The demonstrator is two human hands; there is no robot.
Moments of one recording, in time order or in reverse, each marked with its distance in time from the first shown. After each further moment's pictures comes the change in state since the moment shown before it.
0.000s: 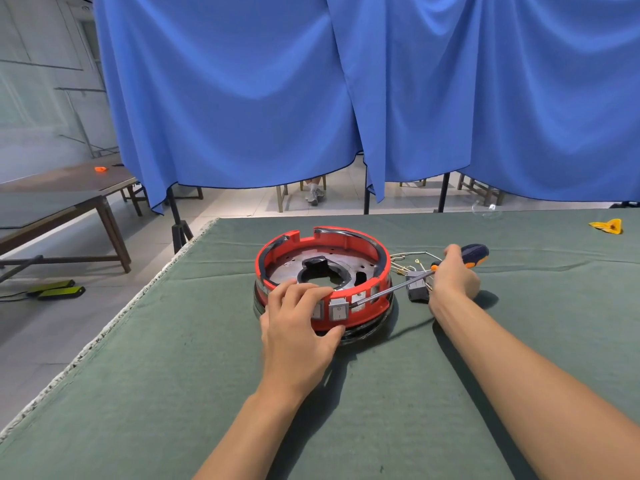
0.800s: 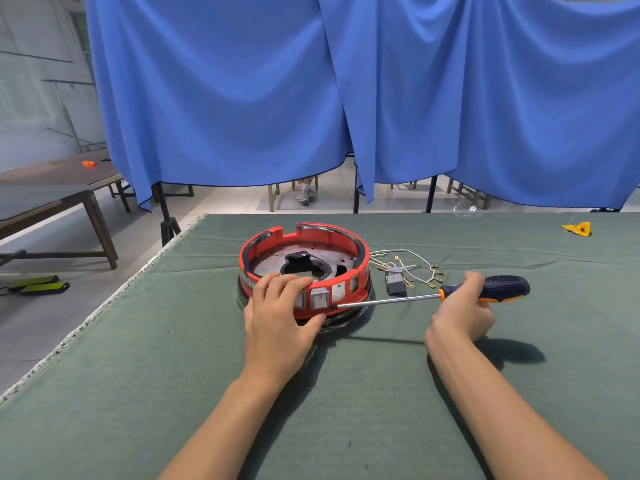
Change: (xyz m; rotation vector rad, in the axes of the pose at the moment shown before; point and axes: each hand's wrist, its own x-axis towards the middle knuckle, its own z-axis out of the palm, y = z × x) left_hand -0.003 0.002 0.006 0.058 0.026 0.002; right_hand -0.031 0.009 -0.065 0.310 0.069 -0.067
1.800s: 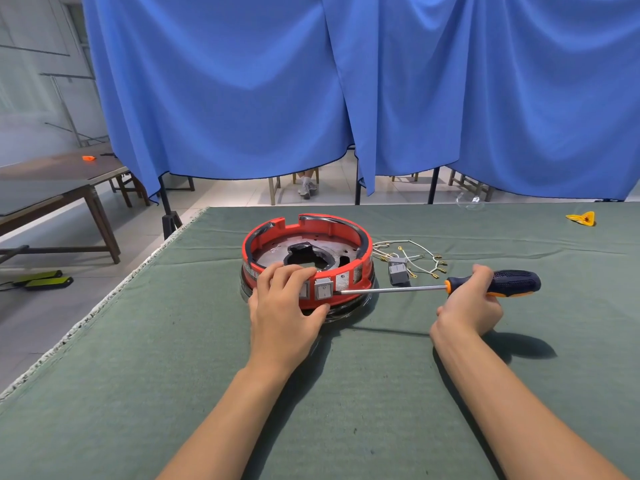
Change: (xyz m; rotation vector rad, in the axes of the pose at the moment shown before) left_hand 0.000 0.001 0.000 0.010 -0.001 0.005; right_hand -0.004 0.000 -0.006 0.040 -0.006 0.003
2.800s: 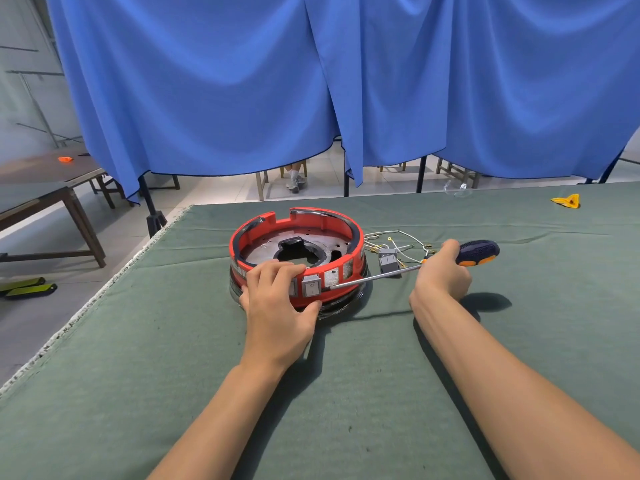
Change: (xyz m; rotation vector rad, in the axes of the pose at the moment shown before) left_hand 0.003 0.001 0.005 -0.086 0.026 0.022; right_hand 0.015 0.009 0.031 -0.250 0.052 0.019
